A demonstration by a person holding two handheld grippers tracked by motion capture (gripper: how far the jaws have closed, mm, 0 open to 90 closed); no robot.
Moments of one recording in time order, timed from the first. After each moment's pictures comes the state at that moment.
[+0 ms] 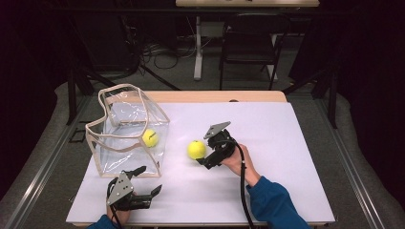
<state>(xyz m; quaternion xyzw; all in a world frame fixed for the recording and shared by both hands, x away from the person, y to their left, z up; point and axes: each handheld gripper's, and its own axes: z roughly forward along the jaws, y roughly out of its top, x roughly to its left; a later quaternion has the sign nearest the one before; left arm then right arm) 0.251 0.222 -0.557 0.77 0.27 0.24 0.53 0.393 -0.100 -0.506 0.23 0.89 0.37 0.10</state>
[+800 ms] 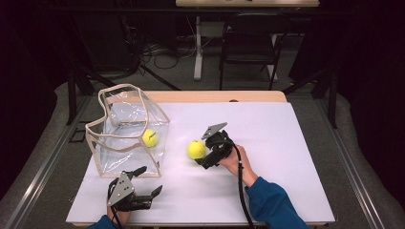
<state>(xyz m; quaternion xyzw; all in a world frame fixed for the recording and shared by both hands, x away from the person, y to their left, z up) 0.250 0.219 -0.556 0.77 0.26 0.25 0.52 0.398 -0.093 -0.517 0.24 0.90 0.36 0.10</state>
